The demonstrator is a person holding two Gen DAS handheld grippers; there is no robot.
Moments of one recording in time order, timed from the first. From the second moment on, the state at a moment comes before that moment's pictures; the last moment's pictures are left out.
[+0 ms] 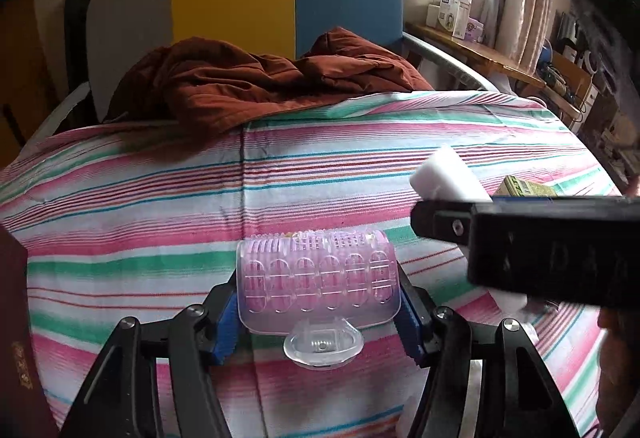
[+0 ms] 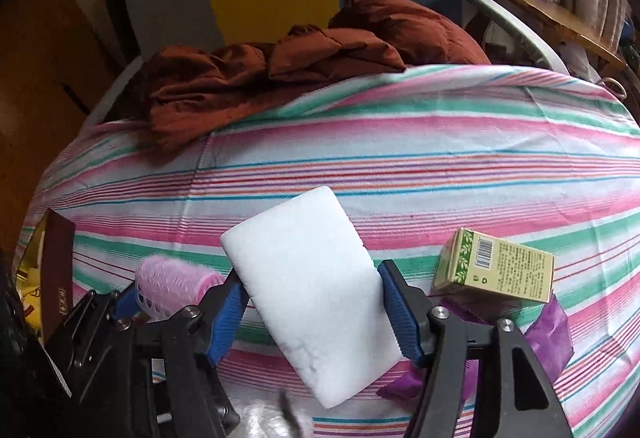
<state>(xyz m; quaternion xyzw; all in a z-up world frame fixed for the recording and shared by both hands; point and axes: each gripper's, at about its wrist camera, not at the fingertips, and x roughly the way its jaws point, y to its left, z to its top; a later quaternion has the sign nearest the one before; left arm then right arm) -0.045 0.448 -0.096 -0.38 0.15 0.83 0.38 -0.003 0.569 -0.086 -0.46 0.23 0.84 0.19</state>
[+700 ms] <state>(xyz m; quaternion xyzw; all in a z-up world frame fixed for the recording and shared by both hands) -0.007 0.324 -0.024 -0.33 0.13 0.86 0.36 -0.009 0.528 -0.068 -0.42 0.16 0.88 0.15</state>
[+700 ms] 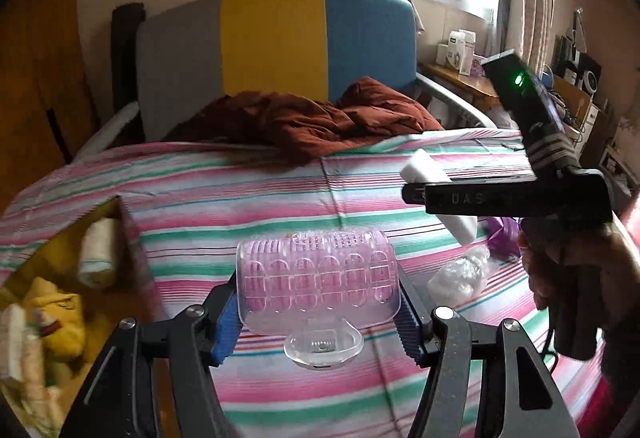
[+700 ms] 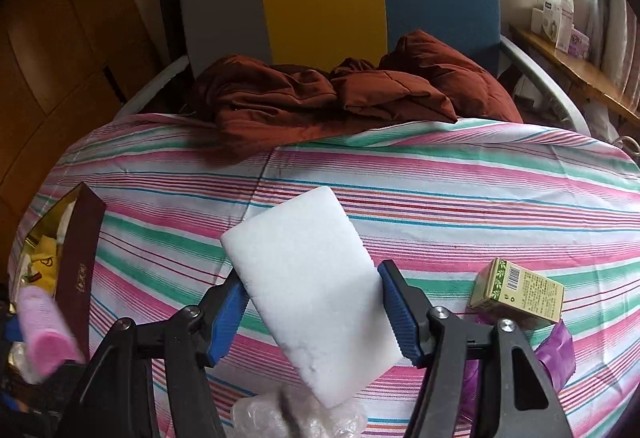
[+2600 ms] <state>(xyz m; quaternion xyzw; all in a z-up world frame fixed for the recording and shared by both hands) -0.045 0.088 -0.037 -0.39 -0.02 0.88 0.25 -0.076 0.275 -0.018 -0.41 0.23 0.88 -0.01</state>
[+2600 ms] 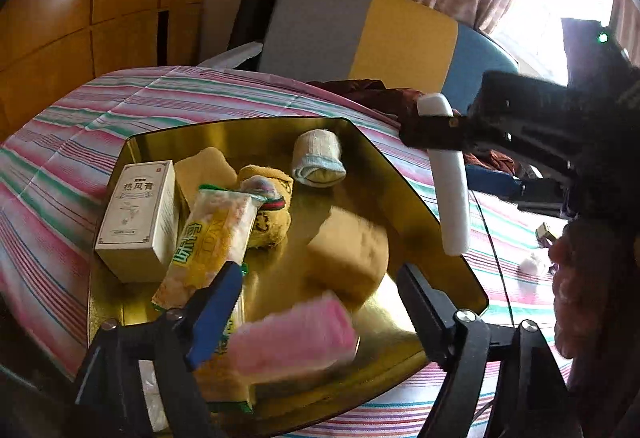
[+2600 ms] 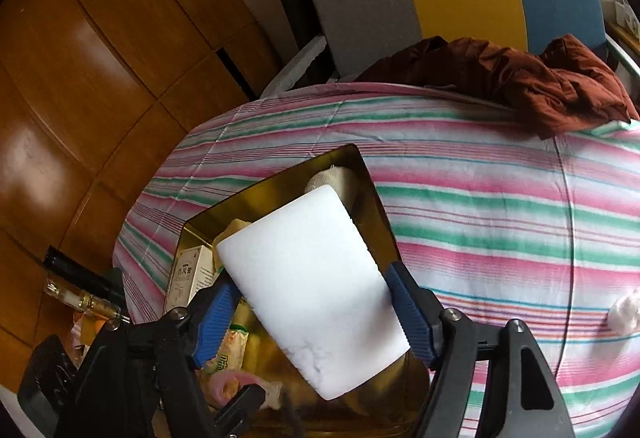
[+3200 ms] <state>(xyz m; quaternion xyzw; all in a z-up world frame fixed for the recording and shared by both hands) -0.034 0.081 -0.024 -0.36 0.00 0.91 0.22 -0.043 0.274 -0.026 -0.39 0.25 0.89 0.02</state>
